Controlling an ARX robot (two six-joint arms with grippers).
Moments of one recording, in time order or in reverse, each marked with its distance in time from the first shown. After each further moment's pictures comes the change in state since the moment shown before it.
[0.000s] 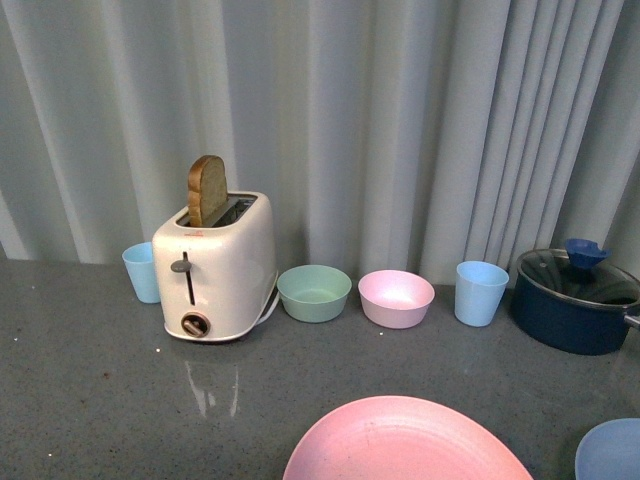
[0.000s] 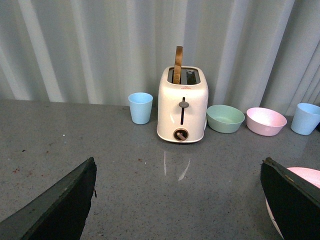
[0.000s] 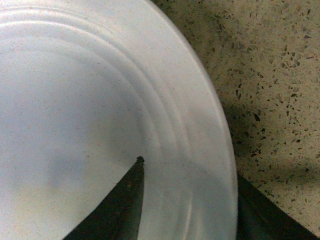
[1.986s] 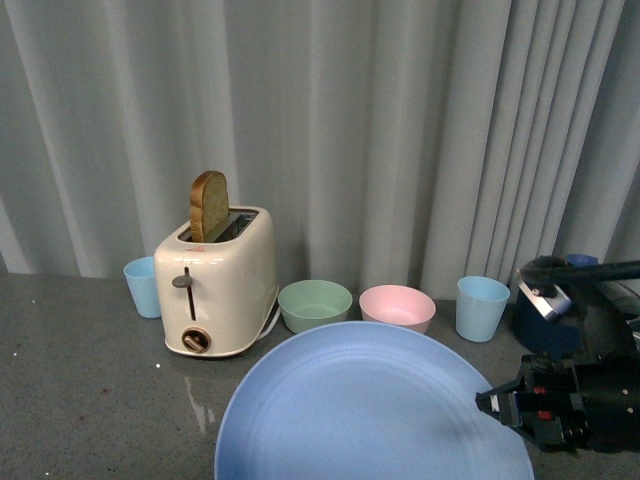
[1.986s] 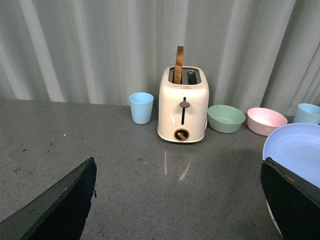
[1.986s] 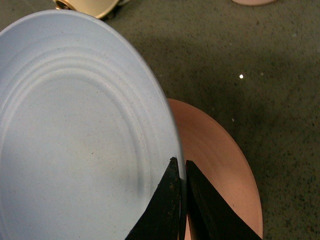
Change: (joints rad) left arm 0.000 0.000 0.000 0.000 0.000 0.000; right arm 0.692 -0.303 -0.054 0.082 -0.097 0.452
